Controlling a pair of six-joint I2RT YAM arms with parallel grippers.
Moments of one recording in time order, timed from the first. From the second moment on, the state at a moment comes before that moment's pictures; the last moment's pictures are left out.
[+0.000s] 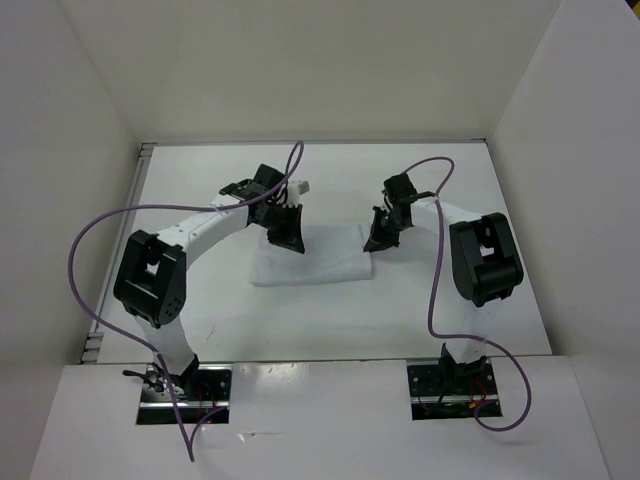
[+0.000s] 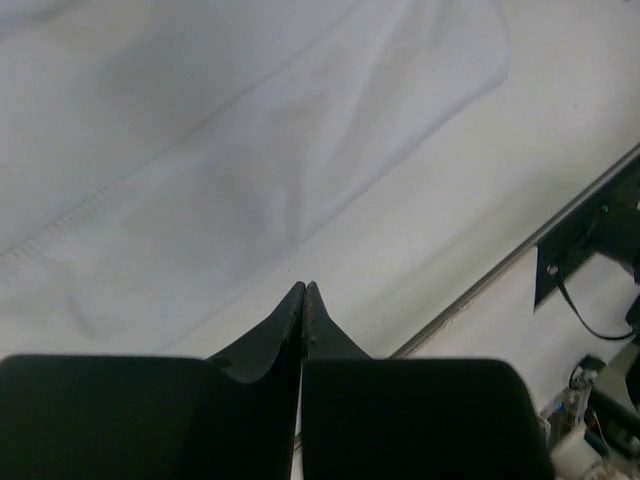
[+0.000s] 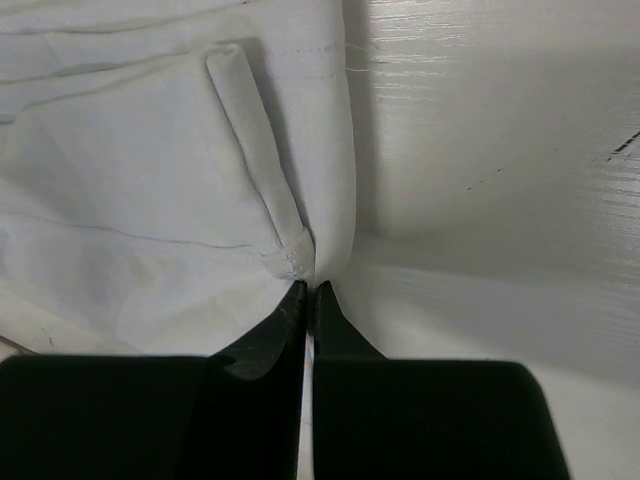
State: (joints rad) left arm -0.45 1.77 1.37 -0.64 0.45 -0.31; right arm 0.26 1.86 1.18 -0.49 -0.30 0.51
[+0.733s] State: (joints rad) left arm -0.49 2.04 1.35 -0.67 0.65 -0.24; right arm 0.26 1.86 1.20 -0.51 -0.30 0.51
